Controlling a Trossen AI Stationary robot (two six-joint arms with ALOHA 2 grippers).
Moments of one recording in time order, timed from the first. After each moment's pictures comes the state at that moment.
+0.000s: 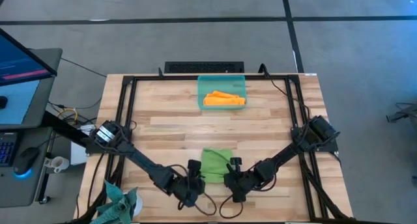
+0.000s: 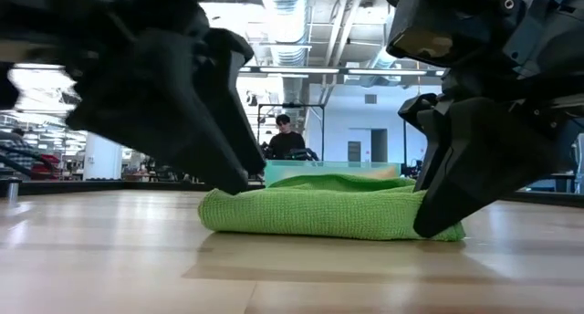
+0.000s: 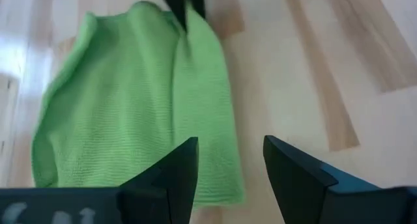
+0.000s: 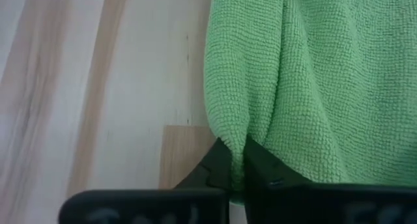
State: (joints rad) left arm -0.61 1.98 1.22 -0.25 -0.52 -0.20; right arm 0.61 1.97 1.06 -0.21 0.33 0.39
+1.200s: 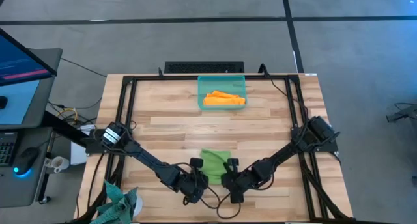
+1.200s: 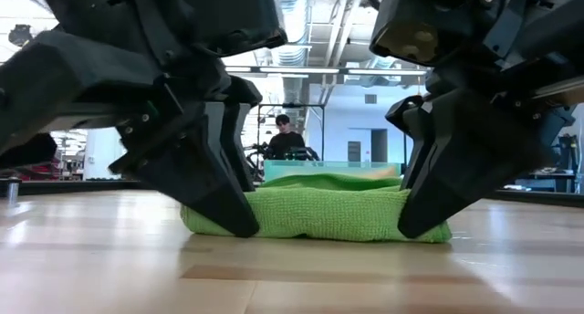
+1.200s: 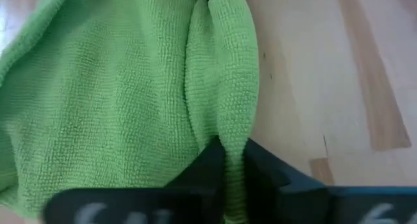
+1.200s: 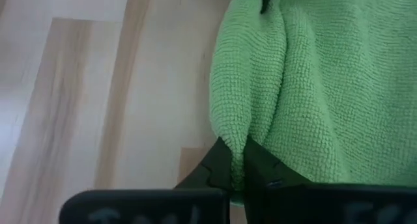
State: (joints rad) left arm -0.55 2.06 1.25 -0.34 -0.40 -0.28; right arm 0.60 1.98 1.09 -0.18 0.27 0.39
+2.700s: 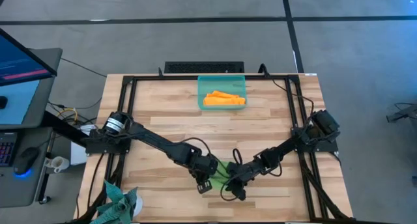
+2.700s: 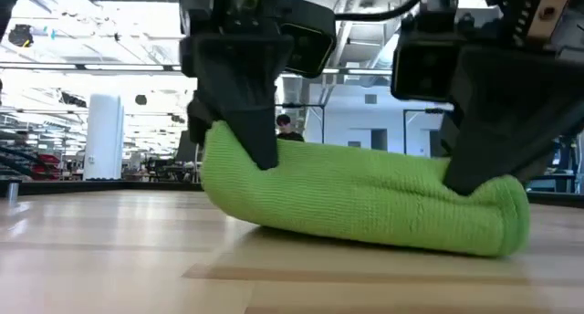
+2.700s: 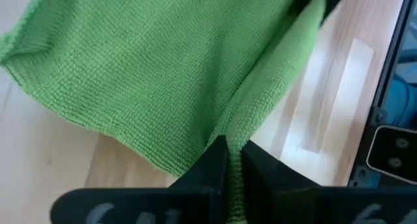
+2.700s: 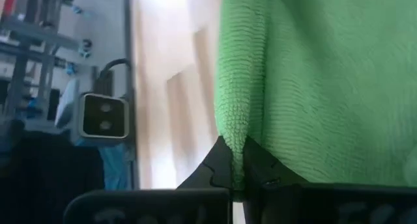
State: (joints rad) left arm -0.33 2.00 1.40 -0.54 0.18 -0.74; right arm 0.57 1.86 0.76 0.41 -0.12 0.93
